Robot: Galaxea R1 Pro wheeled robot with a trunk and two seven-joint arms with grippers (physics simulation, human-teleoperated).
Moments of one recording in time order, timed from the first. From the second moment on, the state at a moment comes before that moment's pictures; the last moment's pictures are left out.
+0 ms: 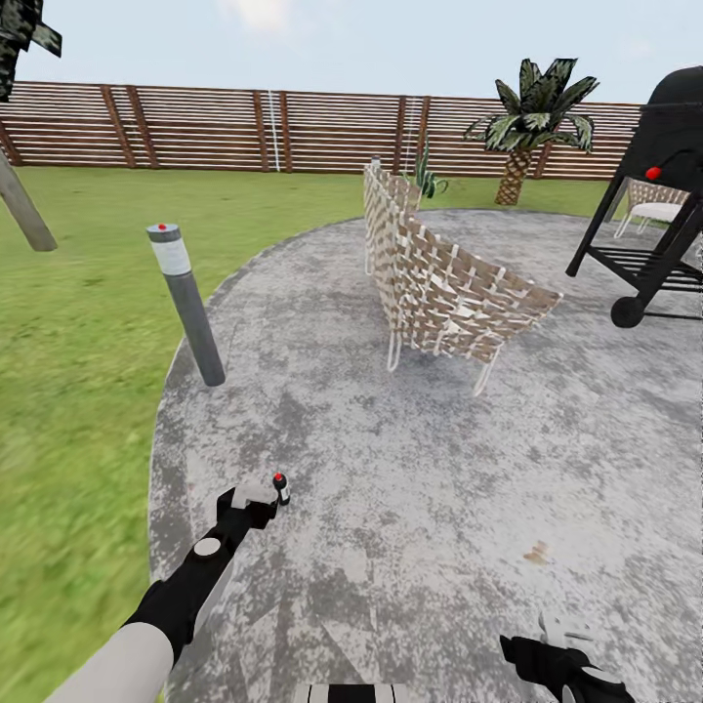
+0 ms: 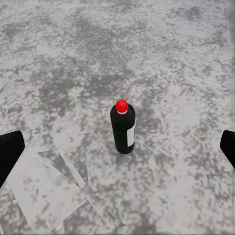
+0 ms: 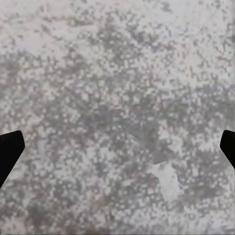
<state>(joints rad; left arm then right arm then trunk) -0.61 0.01 -0.10 -0.62 -0.06 -0.07 0.00 -0.06 -0.02 -0.21 -1.26 0.00 0.59 0.01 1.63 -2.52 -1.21</state>
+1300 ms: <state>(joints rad) -0.61 0.01 -0.10 -0.62 -0.06 -0.16 0.00 -0.06 -0.02 -0.21 -1.37 0.00 0.59 0.01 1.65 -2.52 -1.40</state>
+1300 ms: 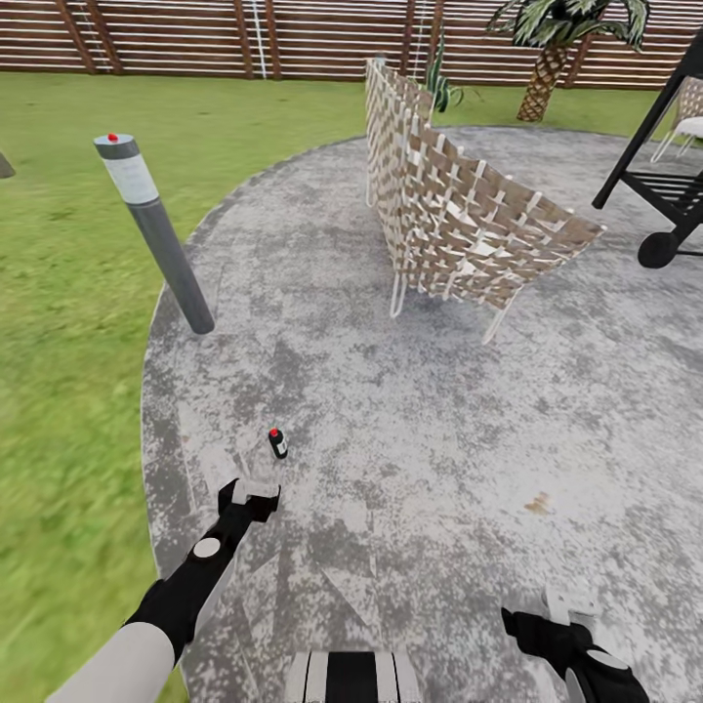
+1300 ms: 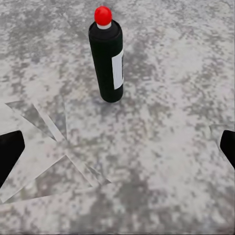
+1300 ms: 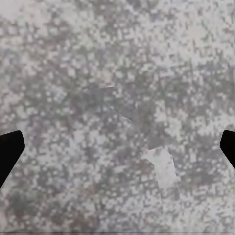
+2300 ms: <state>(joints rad) -0.61 0.01 -0.04 -0.62 -0.06 -0.23 0.00 -0.06 -0.02 -0.21 -1.37 0.00 0.59 0.01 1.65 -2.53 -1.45</state>
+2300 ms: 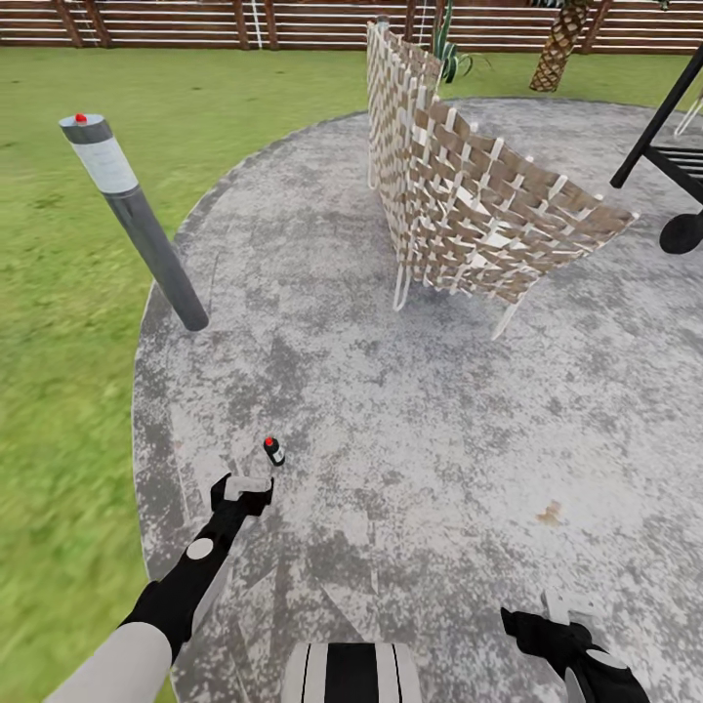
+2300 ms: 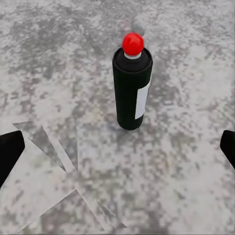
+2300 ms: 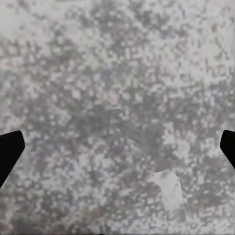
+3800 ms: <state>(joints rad) -0.61 0.01 -0.04 -0.62 -0.06 -0.23 0.00 -0.06 -0.02 -0.21 -1.37 0.00 0.59 0.01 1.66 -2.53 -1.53</state>
